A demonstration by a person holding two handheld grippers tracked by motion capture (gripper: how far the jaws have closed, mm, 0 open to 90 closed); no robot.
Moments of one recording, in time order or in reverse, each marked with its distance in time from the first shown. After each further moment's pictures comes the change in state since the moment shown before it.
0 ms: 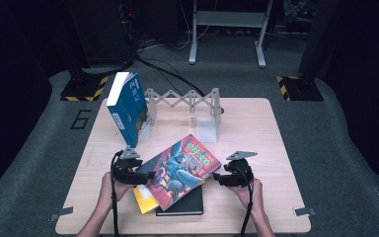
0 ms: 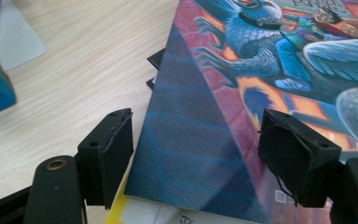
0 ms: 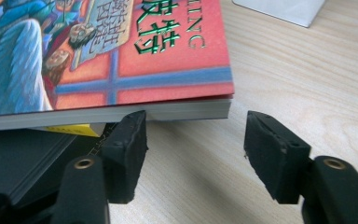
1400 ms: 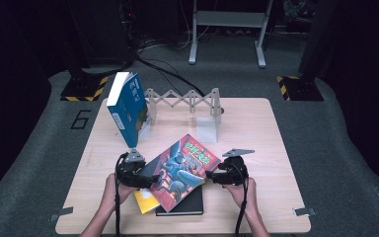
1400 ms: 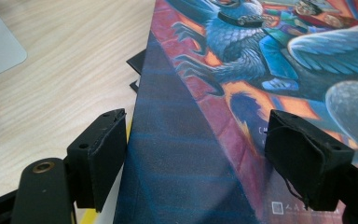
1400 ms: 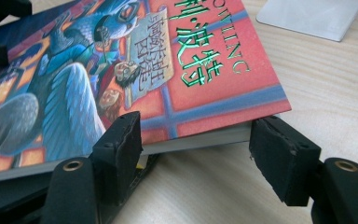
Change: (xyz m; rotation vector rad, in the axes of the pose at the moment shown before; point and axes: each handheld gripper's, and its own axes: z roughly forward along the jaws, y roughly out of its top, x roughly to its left) left arm -0.018 -0.001 0.002 0.020 -0.021 0.040; right arm 0.014 0.014 0.002 -0.035 0.073 0.082
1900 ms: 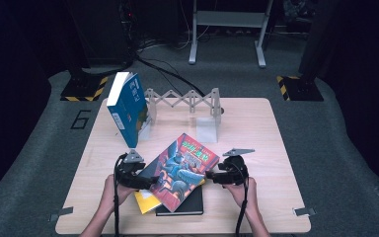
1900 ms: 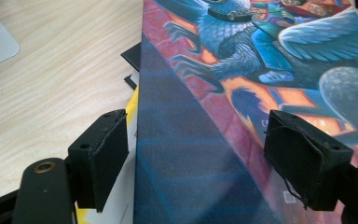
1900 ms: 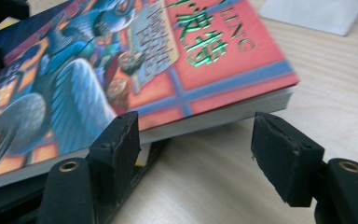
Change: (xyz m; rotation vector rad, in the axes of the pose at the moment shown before) left arm 0.003 -0.001 0.000 0.002 -0.028 -0.020; right arm 0.000 -0.002 0.000 0.026 0.019 0.009
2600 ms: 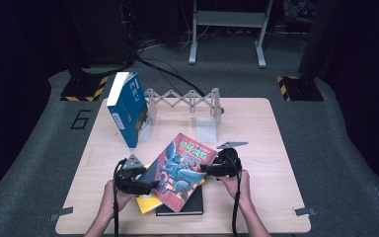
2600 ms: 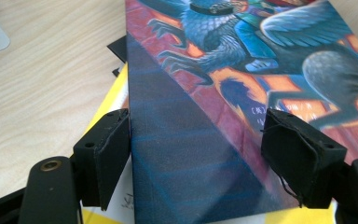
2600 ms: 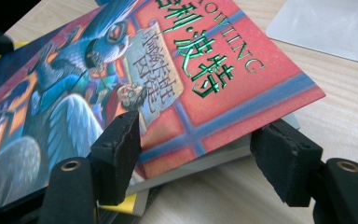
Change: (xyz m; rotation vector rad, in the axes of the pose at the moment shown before) left arm -0.015 -0.012 -0.008 -0.012 0.003 0.012; right arm -0.004 0.024 0.020 -0.004 0.011 0.012
